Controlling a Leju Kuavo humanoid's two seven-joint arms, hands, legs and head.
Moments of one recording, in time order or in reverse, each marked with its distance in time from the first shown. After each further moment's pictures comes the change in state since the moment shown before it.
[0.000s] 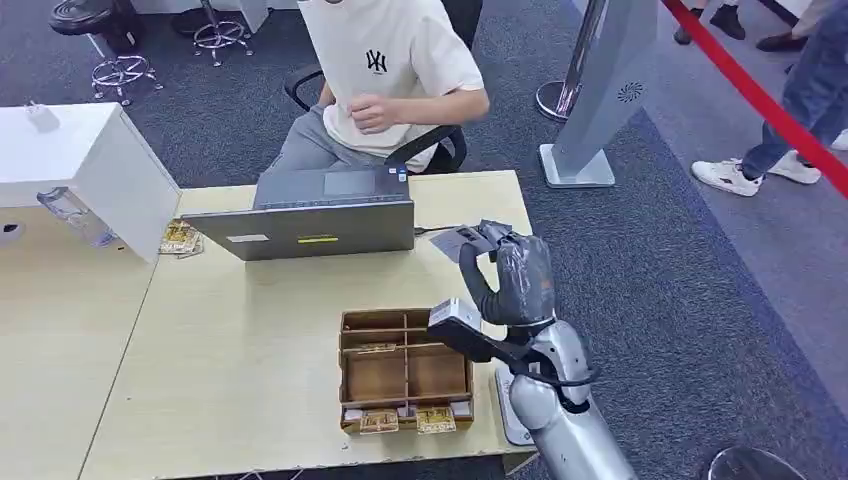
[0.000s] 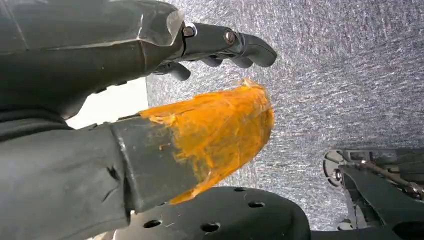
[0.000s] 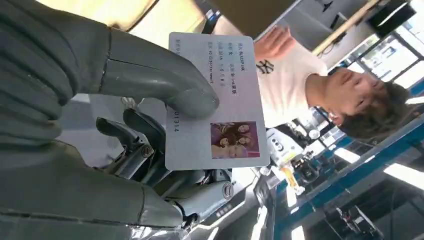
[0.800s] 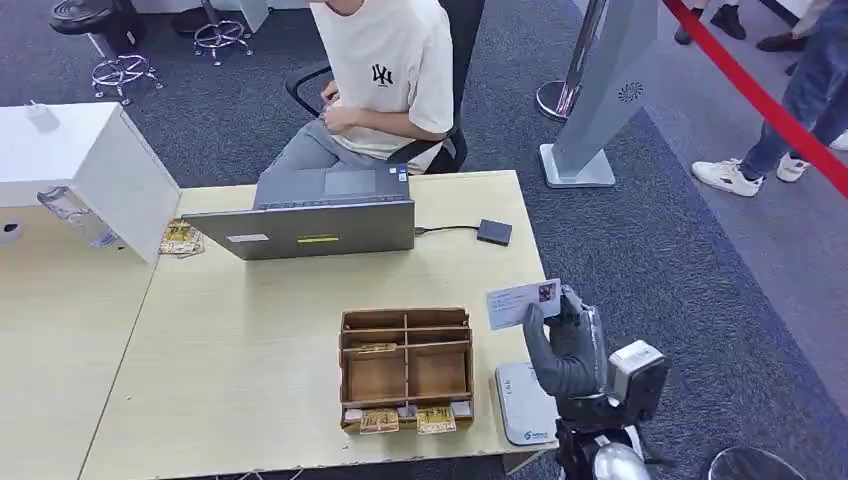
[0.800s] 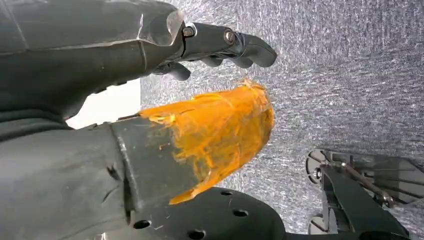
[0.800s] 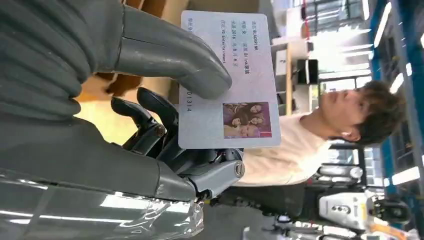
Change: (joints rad) left arm 0.003 0.000 0.003 0.000 0.142 0.047 -0.069; right arm 0.364 0.017 -0.205 -0.297 -0.898 0.442 -0.110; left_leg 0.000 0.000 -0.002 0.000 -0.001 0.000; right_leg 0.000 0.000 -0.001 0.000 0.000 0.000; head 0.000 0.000
